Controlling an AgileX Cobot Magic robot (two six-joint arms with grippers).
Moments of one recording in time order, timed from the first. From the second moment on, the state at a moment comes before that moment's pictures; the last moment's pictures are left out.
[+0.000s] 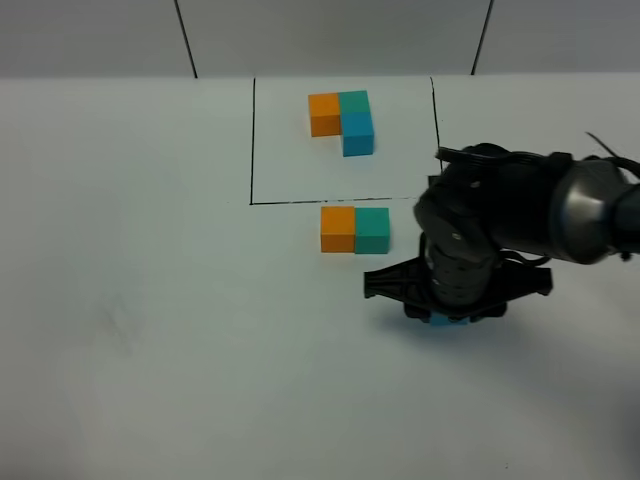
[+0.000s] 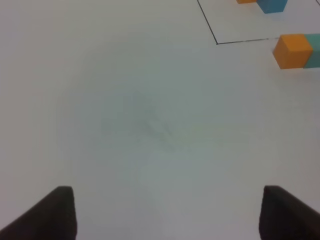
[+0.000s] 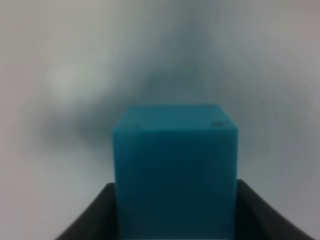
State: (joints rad) left arm -0.05 -0.01 -0.50 -0.16 1.06 0.06; right arm 0.66 1.87 -1.14 -0.26 0.85 0.93
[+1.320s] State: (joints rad) left arm -0.05 -0.01 -0.50 -0.16 1.06 0.06; right arm 0.70 2.14 -1.46 -0.22 0.82 0.97
